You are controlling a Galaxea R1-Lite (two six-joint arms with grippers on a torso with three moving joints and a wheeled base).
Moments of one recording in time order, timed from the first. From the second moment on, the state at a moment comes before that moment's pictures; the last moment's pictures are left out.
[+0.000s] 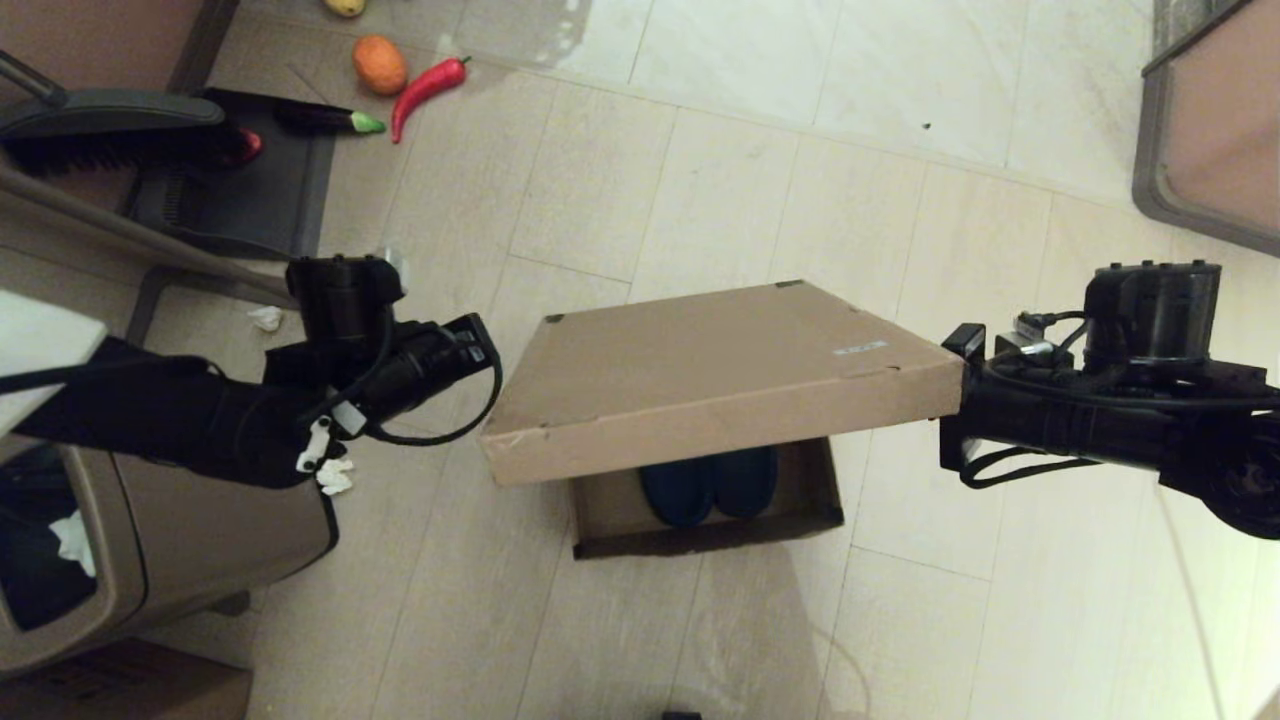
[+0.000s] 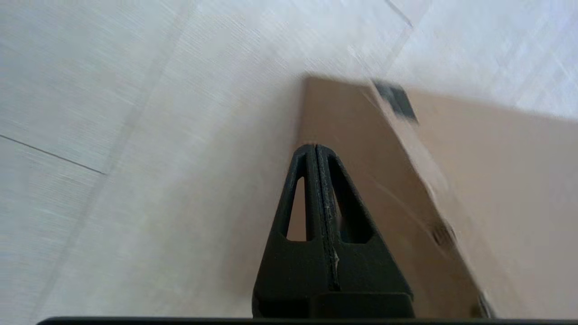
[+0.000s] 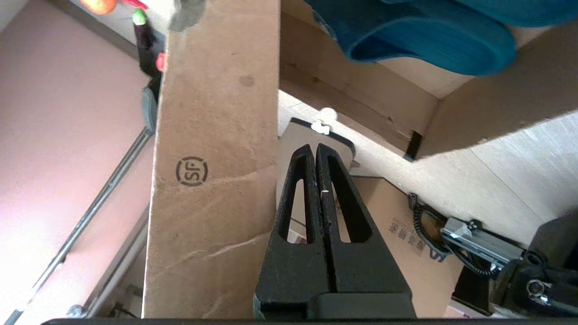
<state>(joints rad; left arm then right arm) -0.28 1.95 -1.15 -0.63 0.08 -0.39 0.19 1.71 -0.91 -0.56 0.54 1.37</state>
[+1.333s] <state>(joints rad) -0.09 1.79 -0.90 -0.64 0.08 -0.34 0.22 1.96 -1.52 -0.32 0.38 0.79</state>
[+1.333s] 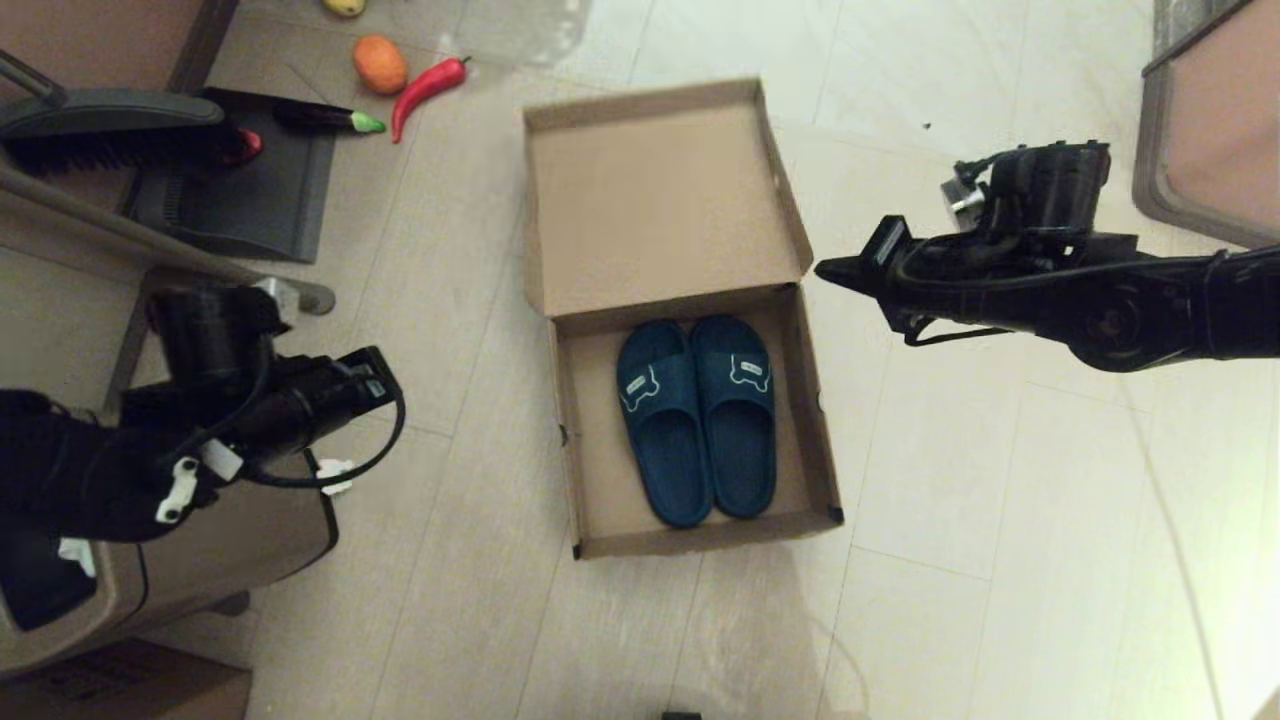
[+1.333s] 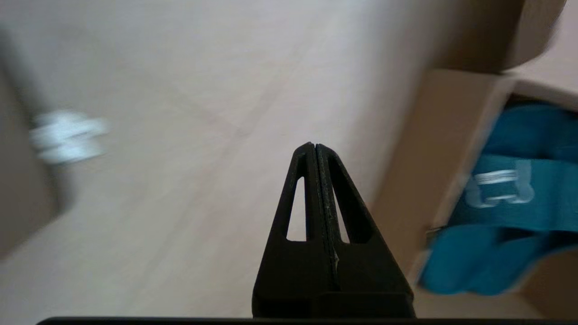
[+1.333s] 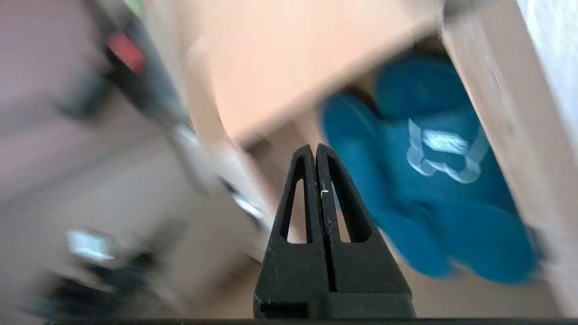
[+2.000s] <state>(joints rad) 0.03 1.65 -0.76 -0.64 0.06 -0.29 0.40 2.07 -1.49 -0.02 -0.11 0.36</state>
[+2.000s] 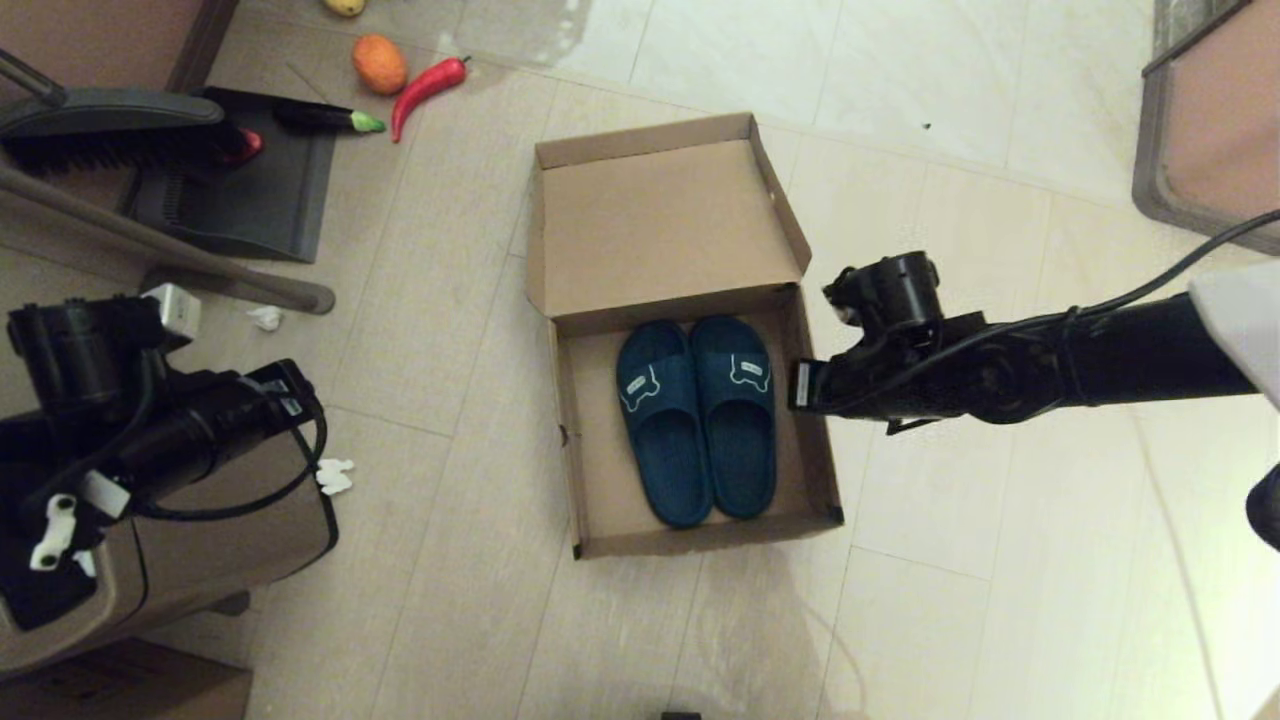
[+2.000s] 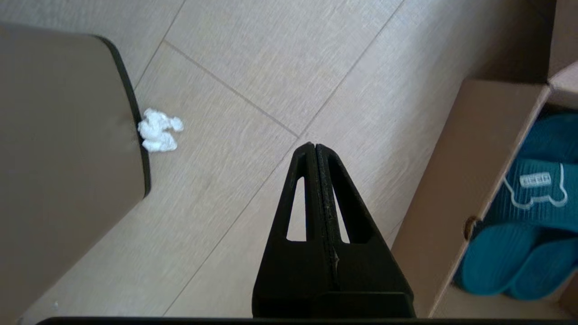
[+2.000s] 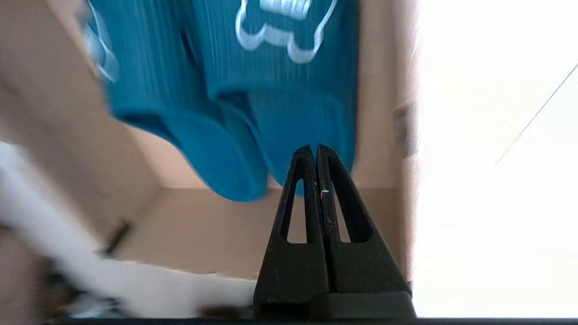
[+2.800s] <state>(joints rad) 0.10 1.45 -0.58 -0.62 0.08 -0.20 0.54 2.36 -1.72 -0.14 -0.25 0.31</state>
